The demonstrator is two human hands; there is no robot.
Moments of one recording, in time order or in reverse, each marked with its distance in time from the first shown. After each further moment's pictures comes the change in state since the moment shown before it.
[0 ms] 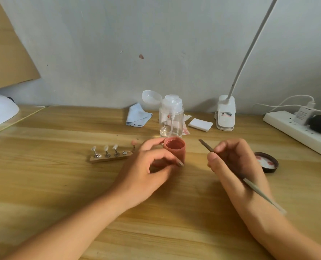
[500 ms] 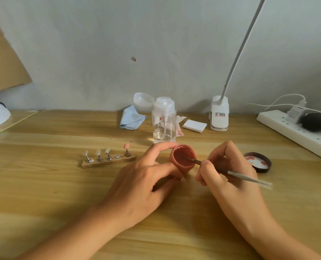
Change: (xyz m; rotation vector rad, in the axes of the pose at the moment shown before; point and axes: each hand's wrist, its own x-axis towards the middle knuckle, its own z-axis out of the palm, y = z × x) left_hand -0.012 0.016 0.002 0.495 -0.073 0.295; right_hand 0.001 0.001 0.002 -0.156 0.056 -0.003
